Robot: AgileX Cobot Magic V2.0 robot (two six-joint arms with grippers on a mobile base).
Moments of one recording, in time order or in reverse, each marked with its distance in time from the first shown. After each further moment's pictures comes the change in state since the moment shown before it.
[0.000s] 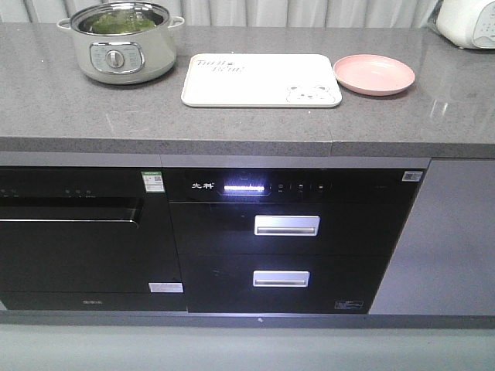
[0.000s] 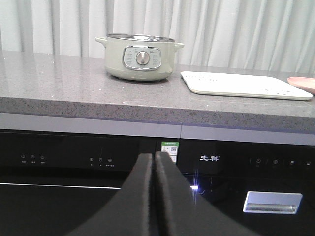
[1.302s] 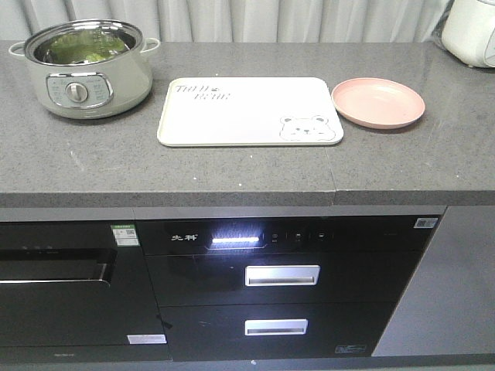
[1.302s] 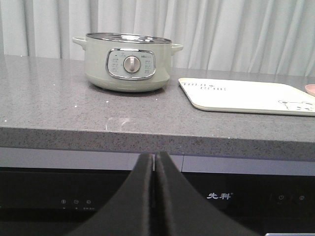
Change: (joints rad) left arm 0.000 0.000 0.000 0.000 0.000 0.000; right arm 0.000 0.000 0.000 0.000 0.000 0.000
